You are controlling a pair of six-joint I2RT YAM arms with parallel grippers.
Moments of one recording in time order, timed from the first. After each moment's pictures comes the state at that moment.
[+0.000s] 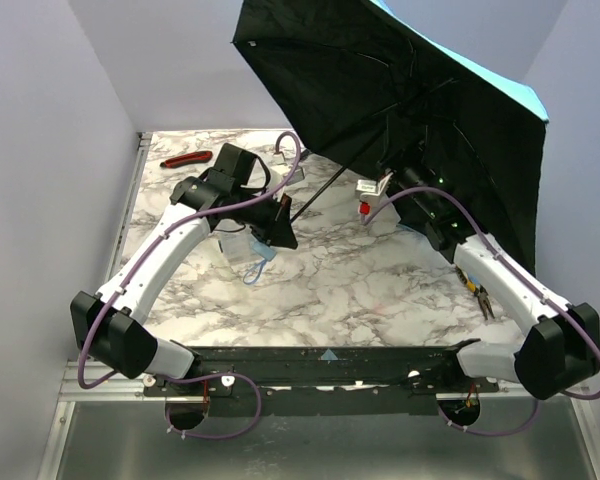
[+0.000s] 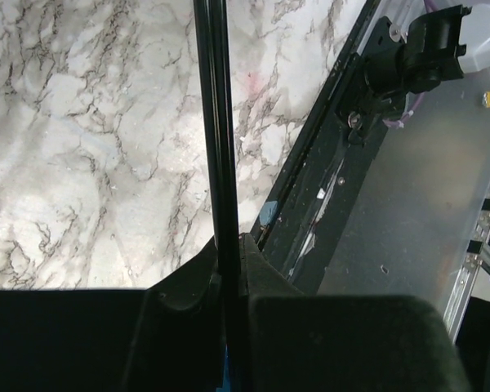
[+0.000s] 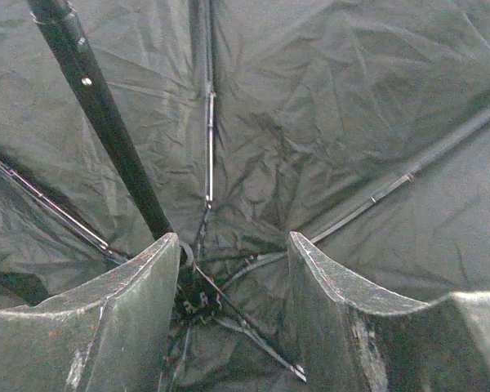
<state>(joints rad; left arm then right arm) -0.47 1.41 1.42 -0.91 0.78 0.05 0.37 1.26 0.97 0.46 -0.29 -1.78</state>
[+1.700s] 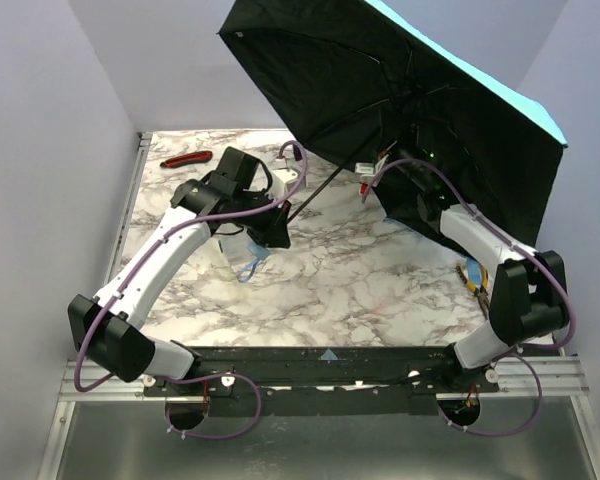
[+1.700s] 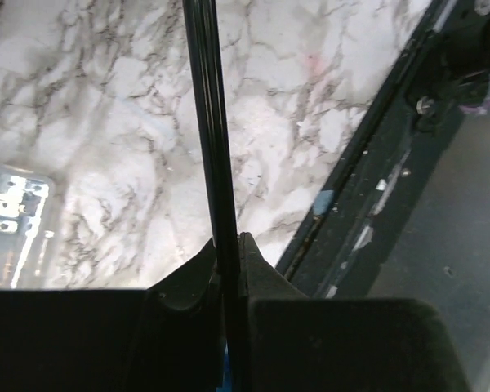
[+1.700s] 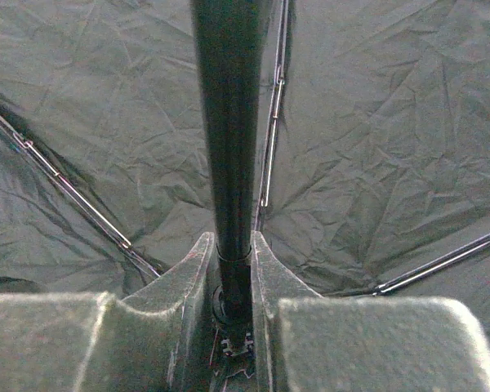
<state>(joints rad) -0.49 1.38 1.39 -0.95 0.64 0.14 0.25 1.55 1.09 0.60 -0.44 -1.82</state>
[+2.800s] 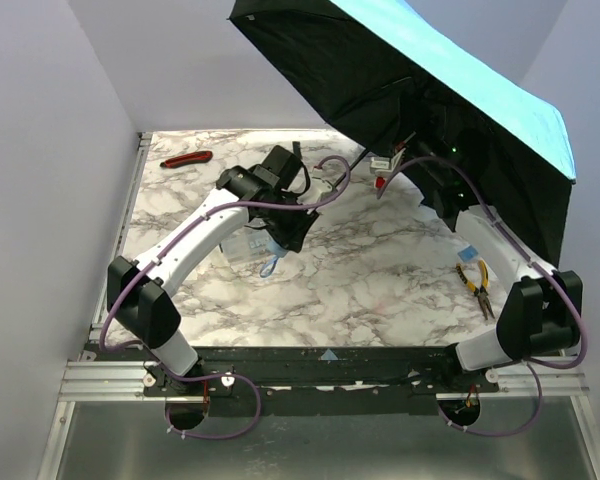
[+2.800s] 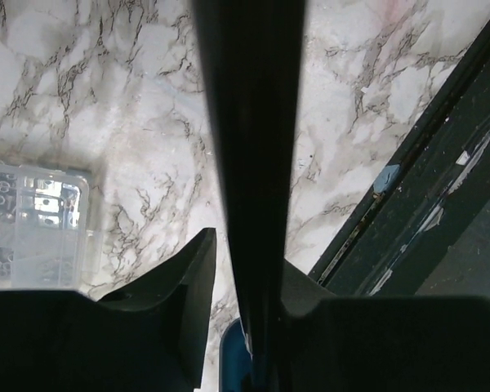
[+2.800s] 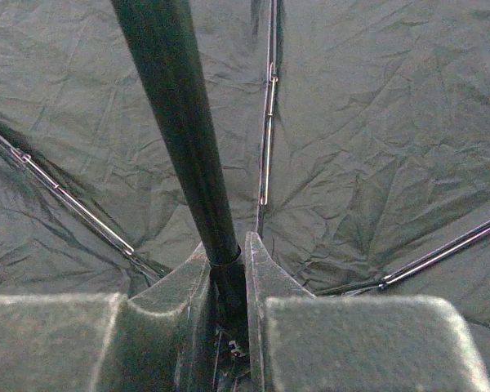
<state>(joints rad) -0.64 1.62 1.58 -1.08 0.37 0.24 0.21 1.47 1.14 0.54 -0.50 -1.89</state>
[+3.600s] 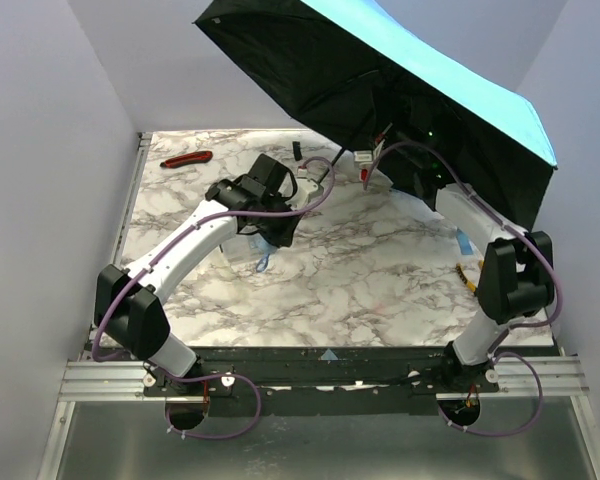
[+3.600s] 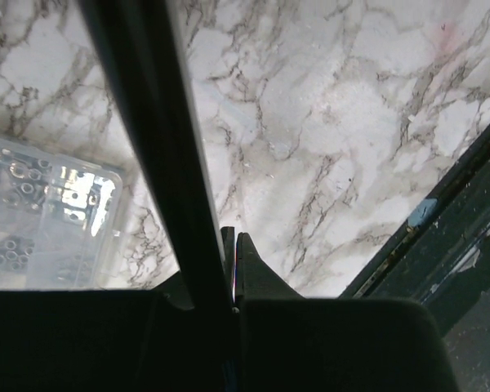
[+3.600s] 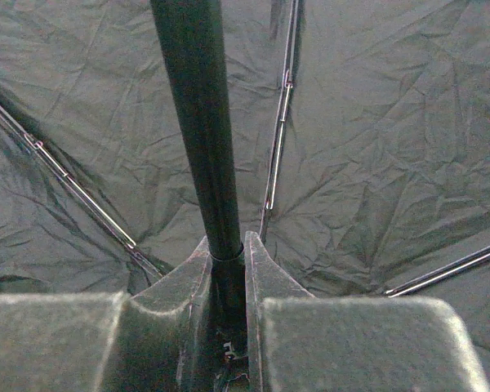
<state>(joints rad) -0.60 1.53 1.39 -0.91 0.32 0.20 0.22 1.69 1.28 0.61 -0.58 -1.91</state>
